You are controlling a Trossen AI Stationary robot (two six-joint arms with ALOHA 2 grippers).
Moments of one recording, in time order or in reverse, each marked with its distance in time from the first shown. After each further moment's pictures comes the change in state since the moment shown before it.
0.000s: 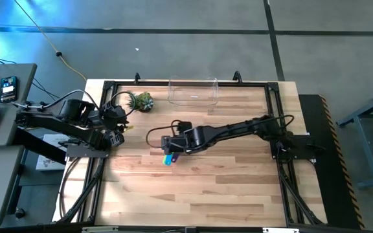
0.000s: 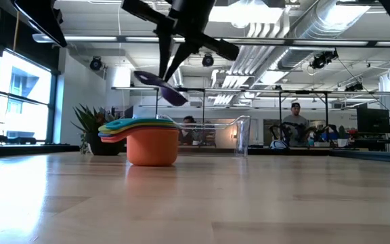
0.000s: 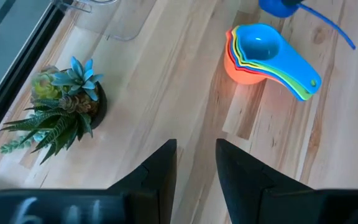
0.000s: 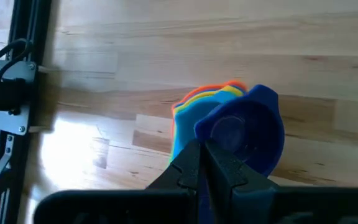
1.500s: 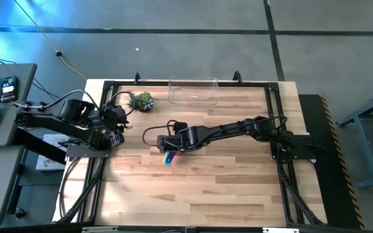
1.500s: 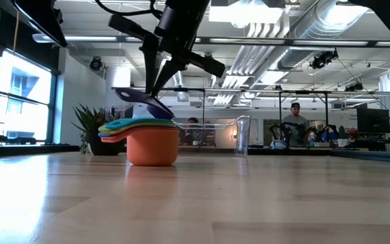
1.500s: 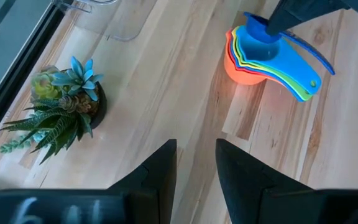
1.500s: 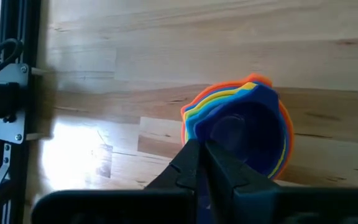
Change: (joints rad) left arm 0.000 0.000 0.000 0.001 0.000 -0.002; right arm -0.032 0.079 0.035 0.061 -0.044 0.020
